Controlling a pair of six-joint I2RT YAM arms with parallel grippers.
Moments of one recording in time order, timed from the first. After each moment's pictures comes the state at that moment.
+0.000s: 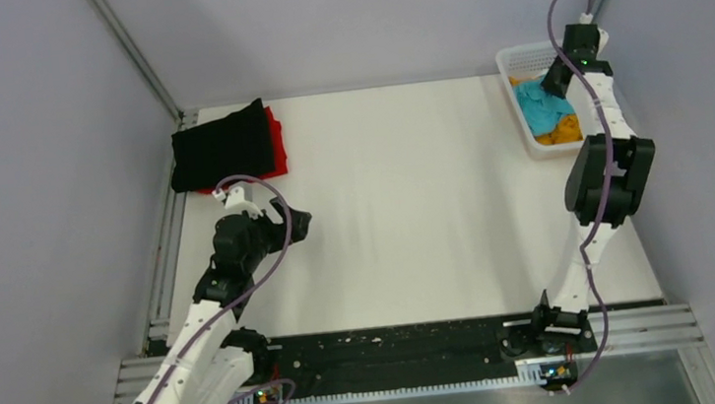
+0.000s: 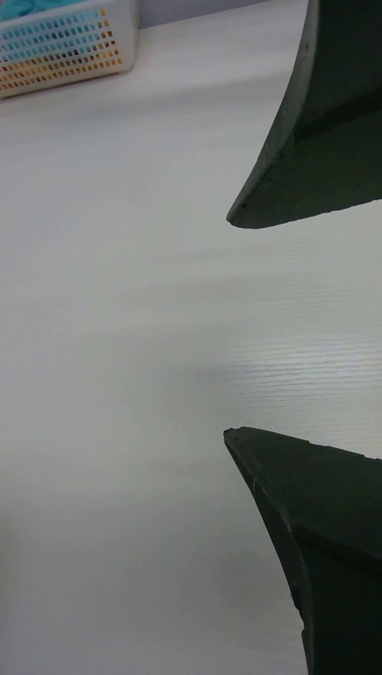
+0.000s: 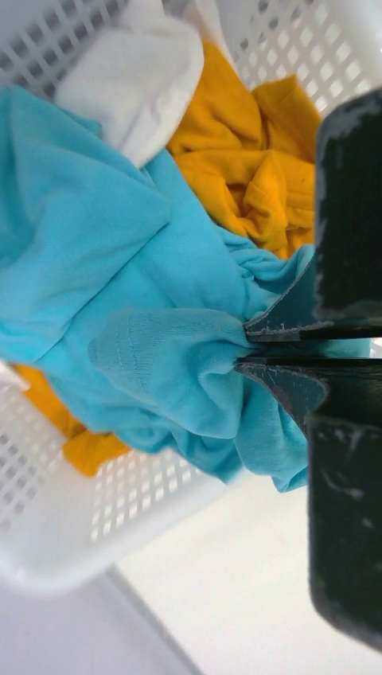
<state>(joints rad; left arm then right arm) -0.24 0.76 0.43 -0.05 0.08 -0.56 -0.21 2.09 1.88 -0.52 0.15 0.38</state>
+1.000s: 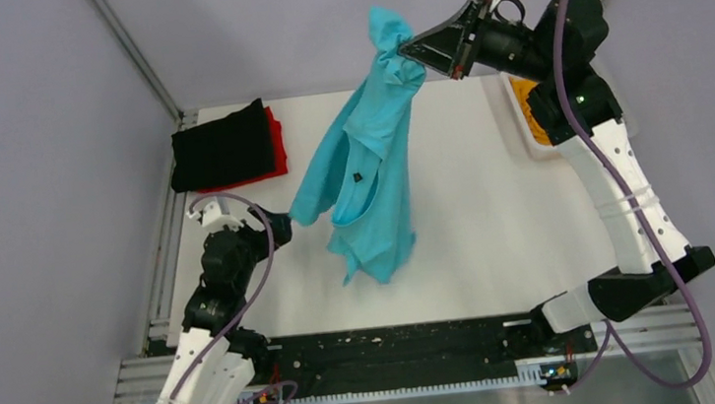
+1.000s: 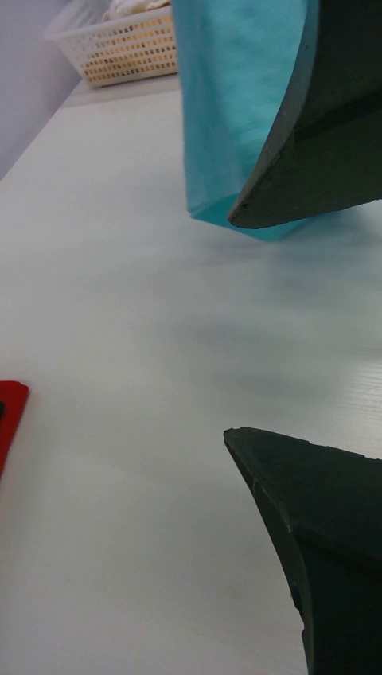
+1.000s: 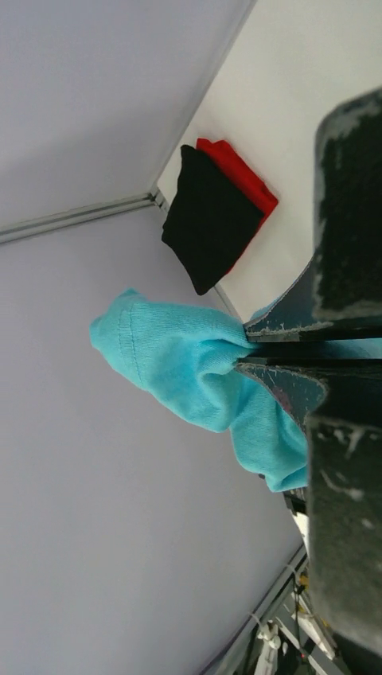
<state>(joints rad) -0.24 0.54 0.43 -0.21 -0.10 -0.64 0.36 1.43 1.88 -0.22 -0.74 0.55</state>
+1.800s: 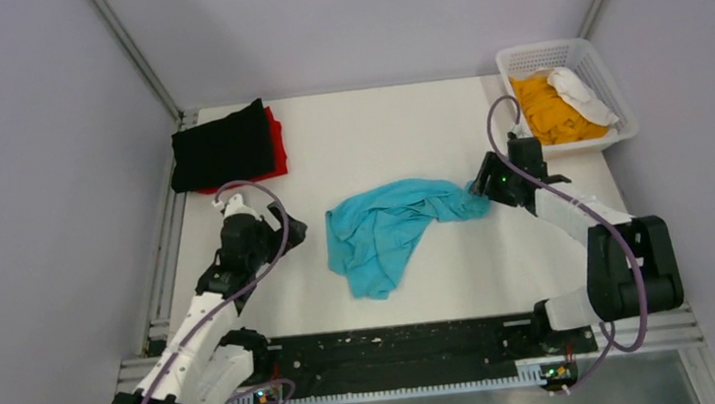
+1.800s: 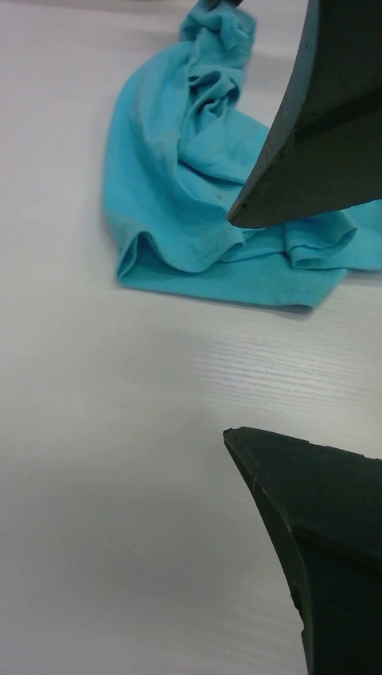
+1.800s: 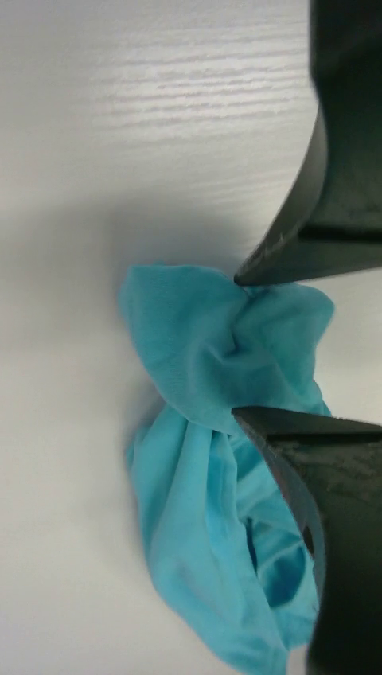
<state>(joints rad) -0.24 0.78 0.44 -0.21 -0.06 -0.68 0.10 1.37 0.73 -0.13 -0.12 0.50</state>
